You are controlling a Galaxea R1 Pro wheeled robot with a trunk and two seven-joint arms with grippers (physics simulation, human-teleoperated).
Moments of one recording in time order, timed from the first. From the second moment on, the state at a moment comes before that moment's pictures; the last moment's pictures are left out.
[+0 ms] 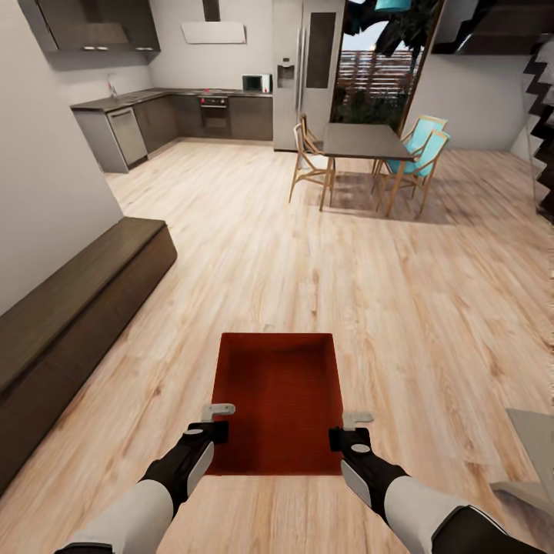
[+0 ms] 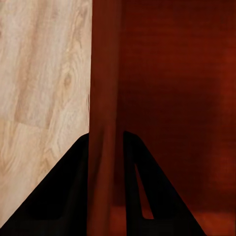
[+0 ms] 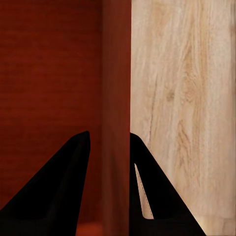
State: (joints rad) left arm -0.68 -0.13 0.01 -0.40 0.00 0.20 0.17; right arm -0.76 0.09 0.55 -0.13 -0.47 -0.09 -0.27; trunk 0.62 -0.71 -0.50
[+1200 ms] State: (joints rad) left arm -0.68 -0.13 0.01 -0.40 0.00 0.20 0.17; right arm -0.76 0.09 0.55 -0.13 -0.47 -0.09 -0.27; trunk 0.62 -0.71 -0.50
